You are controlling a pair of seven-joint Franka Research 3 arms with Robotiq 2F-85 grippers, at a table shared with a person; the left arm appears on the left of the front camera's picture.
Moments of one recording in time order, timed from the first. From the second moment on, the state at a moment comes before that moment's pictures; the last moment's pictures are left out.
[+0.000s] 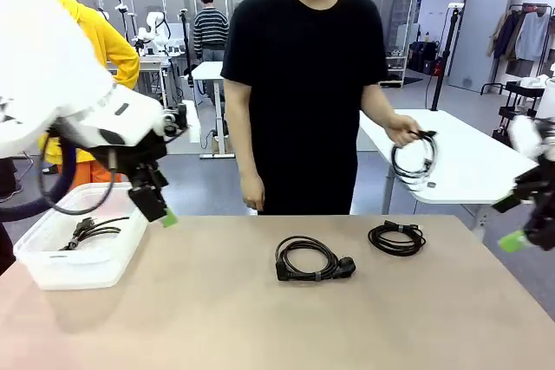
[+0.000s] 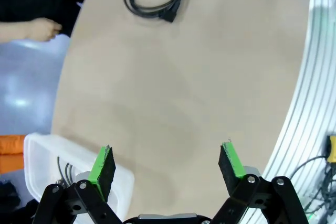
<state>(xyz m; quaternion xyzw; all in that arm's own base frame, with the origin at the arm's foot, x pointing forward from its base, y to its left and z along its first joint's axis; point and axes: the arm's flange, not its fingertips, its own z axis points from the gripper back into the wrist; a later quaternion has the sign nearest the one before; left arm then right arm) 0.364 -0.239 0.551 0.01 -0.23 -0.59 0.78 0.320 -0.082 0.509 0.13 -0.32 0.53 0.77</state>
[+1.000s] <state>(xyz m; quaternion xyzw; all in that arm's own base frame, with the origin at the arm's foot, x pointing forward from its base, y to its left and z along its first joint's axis) 0.367 -0.300 0.541 0.00 -0.23 -0.58 0.78 0.286 -0.163 0.485 0.18 -0.40 0.49 0.75</state>
